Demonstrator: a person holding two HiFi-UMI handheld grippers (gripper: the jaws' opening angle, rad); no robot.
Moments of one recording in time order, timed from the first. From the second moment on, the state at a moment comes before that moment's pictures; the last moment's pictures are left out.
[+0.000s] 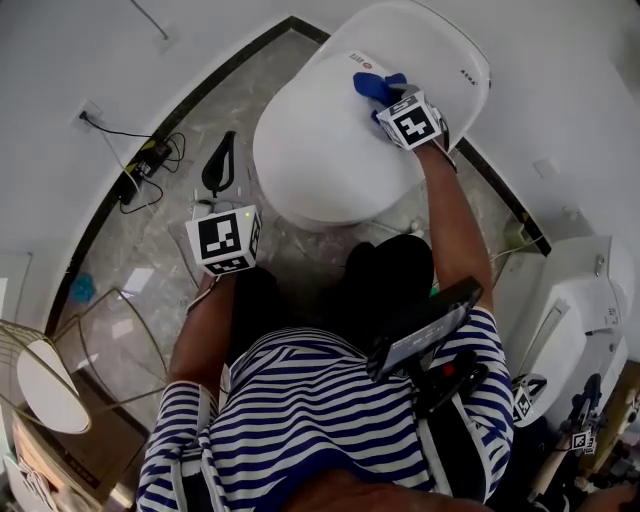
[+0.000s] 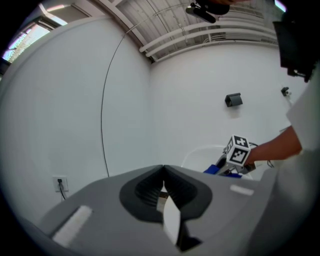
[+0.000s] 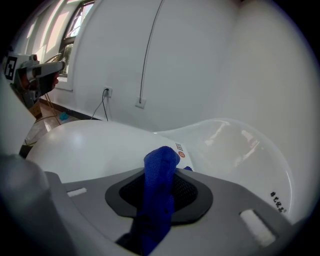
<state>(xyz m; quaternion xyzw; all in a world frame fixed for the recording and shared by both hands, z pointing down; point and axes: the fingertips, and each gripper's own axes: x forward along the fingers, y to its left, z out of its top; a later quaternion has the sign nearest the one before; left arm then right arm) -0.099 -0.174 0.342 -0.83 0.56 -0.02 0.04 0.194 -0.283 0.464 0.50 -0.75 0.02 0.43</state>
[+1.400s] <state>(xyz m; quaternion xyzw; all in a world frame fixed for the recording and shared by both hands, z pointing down) -0.101 -0.168 0.348 -0.84 0.54 0.00 0.03 -0.012 -0.086 0.497 0.28 -0.85 -0.07 0.44</state>
